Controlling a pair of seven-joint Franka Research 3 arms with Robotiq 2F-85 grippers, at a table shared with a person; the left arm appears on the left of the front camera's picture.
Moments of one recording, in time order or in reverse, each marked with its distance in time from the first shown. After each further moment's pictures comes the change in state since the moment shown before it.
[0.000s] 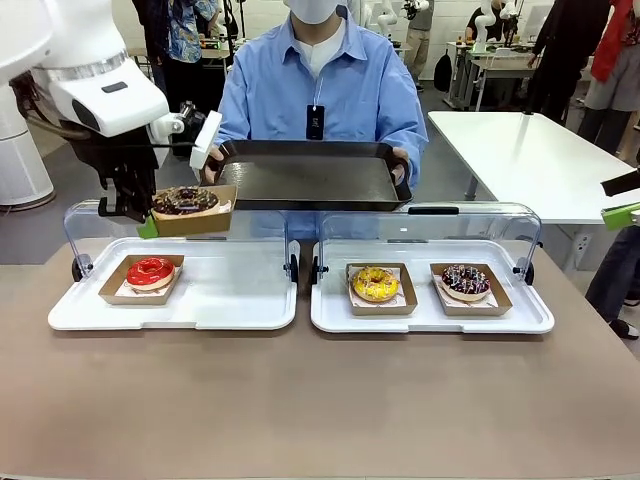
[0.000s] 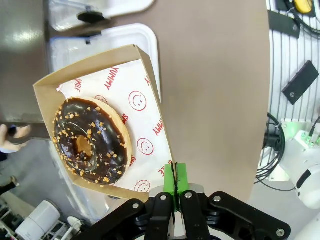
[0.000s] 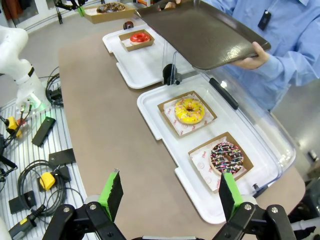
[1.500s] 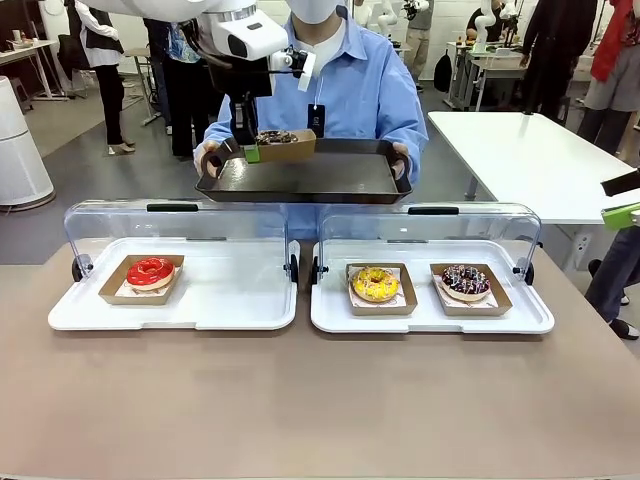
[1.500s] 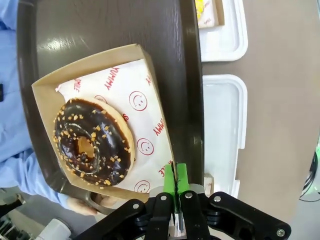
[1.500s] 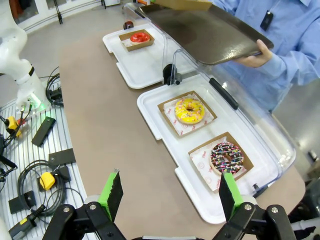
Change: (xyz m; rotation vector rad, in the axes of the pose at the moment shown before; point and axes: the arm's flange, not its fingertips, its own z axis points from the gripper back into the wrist) left arm 0.105 0.209 -0.033 -0.046 -0.041 -0.021; right arm 0.000 0.000 0.000 0.000 0.000 0.001
